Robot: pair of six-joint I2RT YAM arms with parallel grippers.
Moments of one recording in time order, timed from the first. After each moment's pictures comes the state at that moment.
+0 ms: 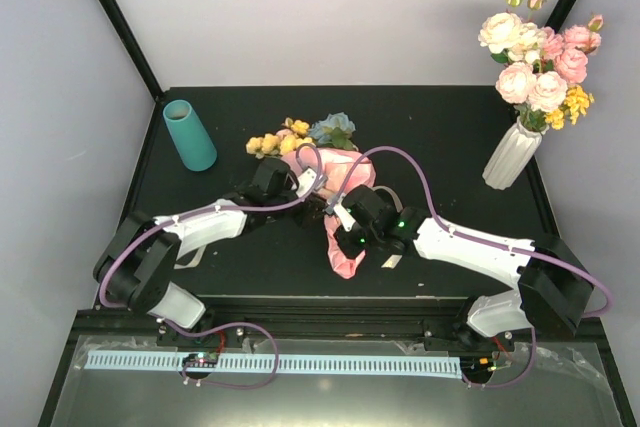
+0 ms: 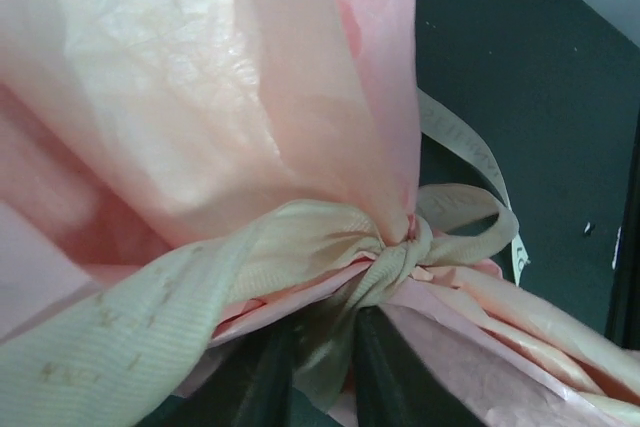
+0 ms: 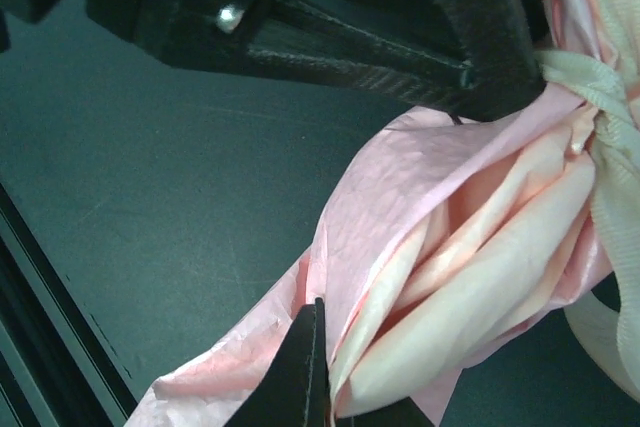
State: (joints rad) left arm -0.57 1.49 0.74 0.07 0.52 -0.05; right arm 0.95 1.38 0.86 -0.40 -0.08 0.16
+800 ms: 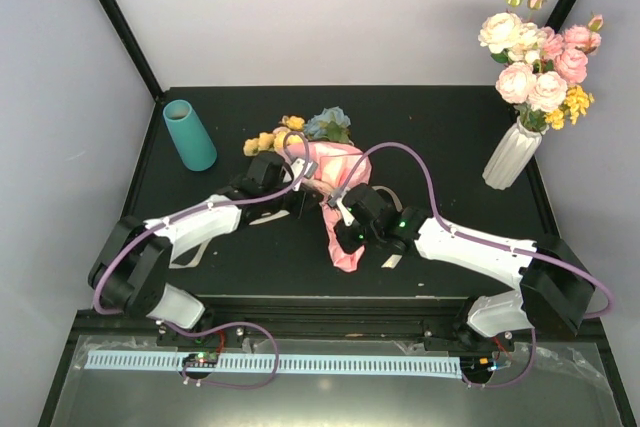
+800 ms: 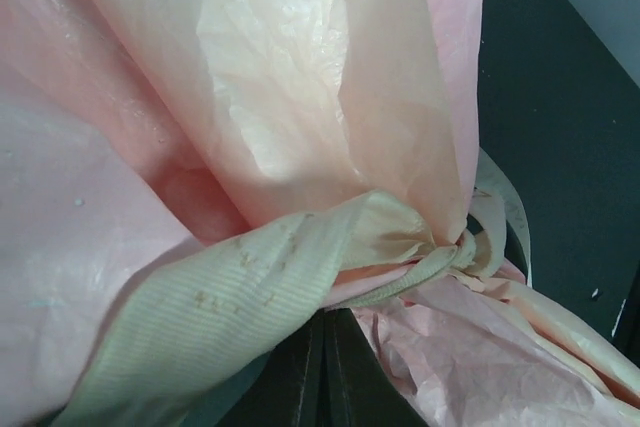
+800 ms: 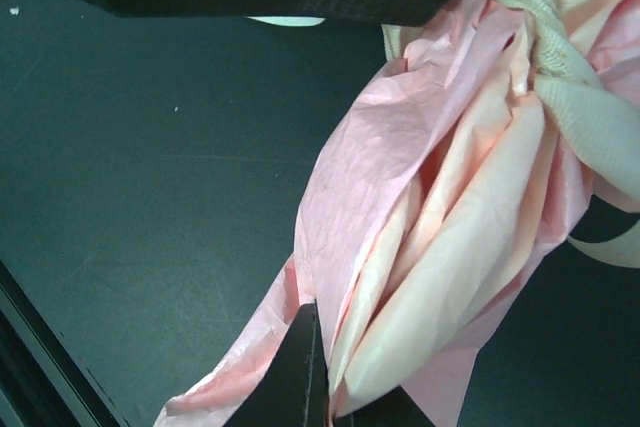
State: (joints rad) left arm -0.54 1.47 0.80 -0.02 0.45 -0.21; right arm 0.94 1.37 0.86 -0.36 -0.02 0.24
